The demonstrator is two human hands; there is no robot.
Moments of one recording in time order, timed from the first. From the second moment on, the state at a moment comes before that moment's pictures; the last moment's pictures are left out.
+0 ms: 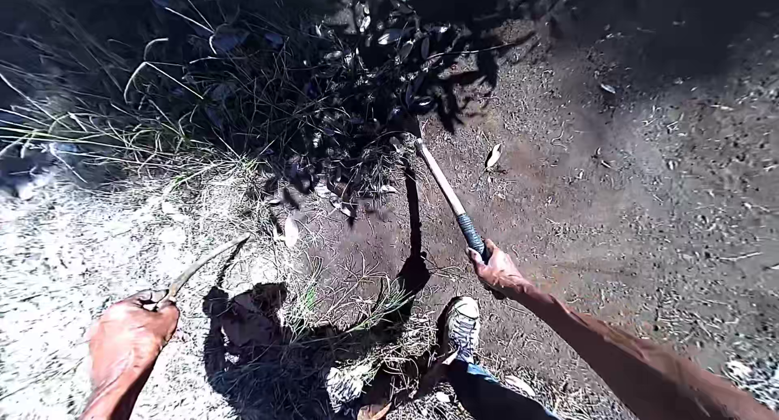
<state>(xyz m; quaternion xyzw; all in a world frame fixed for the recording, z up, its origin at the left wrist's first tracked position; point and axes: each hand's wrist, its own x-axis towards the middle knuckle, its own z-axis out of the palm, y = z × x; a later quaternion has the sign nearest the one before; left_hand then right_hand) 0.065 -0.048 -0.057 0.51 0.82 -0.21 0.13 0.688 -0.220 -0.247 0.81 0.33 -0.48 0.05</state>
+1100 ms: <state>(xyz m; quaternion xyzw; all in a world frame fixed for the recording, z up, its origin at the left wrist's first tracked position) 0.056 -0.039 -0.054 0.52 0.82 -0.19 0.13 0.645 -0.096 -0.243 0.85 0.24 -0.43 -0.21</state>
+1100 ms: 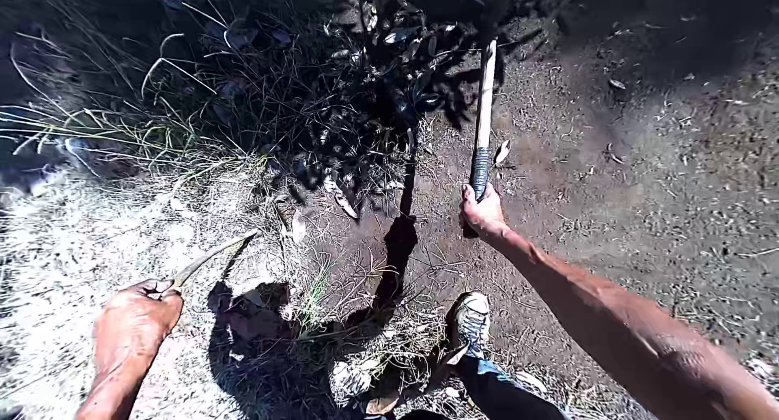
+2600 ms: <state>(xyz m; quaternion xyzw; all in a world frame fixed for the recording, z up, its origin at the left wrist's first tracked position) 0.026 -0.005 -0.036 0.51 0.82 -0.22 0.16 0.442 -0.287 -0.295 0.77 -0.06 -0.53 -0.36</state>
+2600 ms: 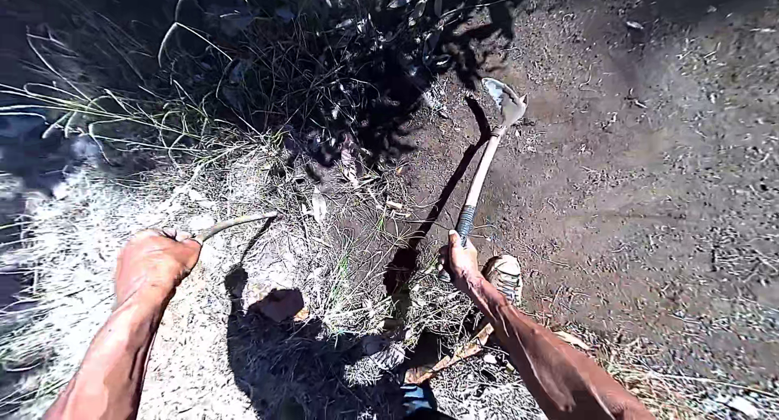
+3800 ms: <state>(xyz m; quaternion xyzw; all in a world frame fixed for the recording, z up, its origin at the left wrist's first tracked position) 0.014 -0.007 -0.026 0.53 0.81 -0.21 0.17 0.348 -0.457 -0.292 0.76 0.25 -0.60 0.01</state>
